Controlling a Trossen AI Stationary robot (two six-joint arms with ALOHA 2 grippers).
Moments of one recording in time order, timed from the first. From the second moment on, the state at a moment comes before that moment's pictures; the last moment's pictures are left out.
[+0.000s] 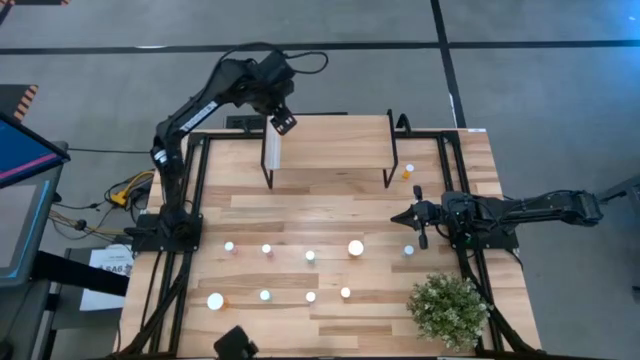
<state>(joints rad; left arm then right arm) 0.61 1.90 2.27 -1.46 -0.21 0.03 -0.05 0.40 0.01 0.08 -0.02 -0.05</state>
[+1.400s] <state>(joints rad) -0.32 0.80 0.42 0.25 -0.40 -0.29 -0.05 0.40 0.00 0.08 -0.02 -0.05</state>
